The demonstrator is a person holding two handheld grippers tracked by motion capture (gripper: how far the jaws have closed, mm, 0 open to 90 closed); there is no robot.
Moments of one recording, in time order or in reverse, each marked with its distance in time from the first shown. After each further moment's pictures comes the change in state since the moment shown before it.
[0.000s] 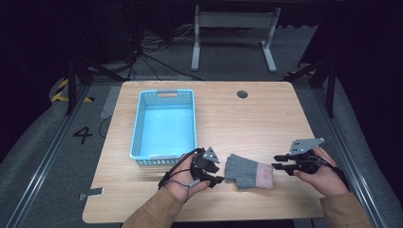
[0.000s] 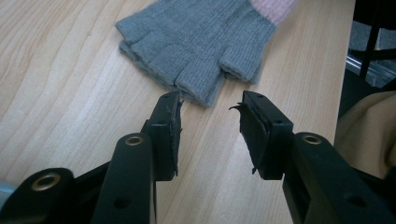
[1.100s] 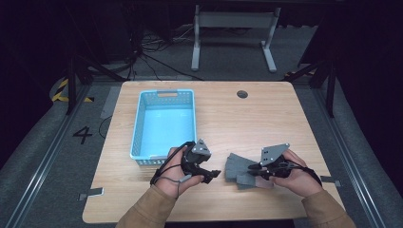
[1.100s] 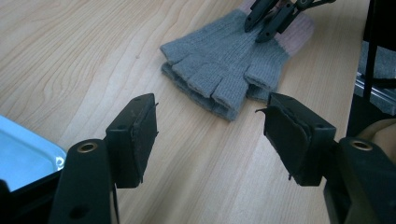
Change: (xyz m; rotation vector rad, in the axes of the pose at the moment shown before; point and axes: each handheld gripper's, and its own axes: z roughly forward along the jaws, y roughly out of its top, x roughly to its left) left arm 0.007 0.000 -0.032 -0.104 0.076 -0.031; right arm 0.037 0.040 0.053 0.027 0.160 -0.242
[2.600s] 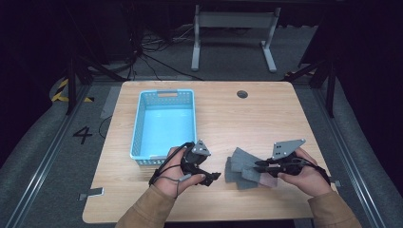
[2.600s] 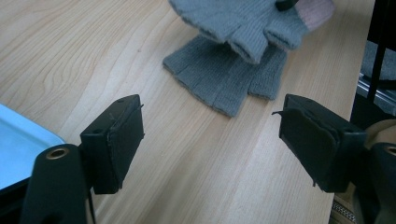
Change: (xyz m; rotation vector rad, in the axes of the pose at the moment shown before) left arm -0.001 -0.001 -0.001 0.011 0.005 -0.019; right arm -0.004 -0.008 -0.027 -0.096 -0.011 0.114
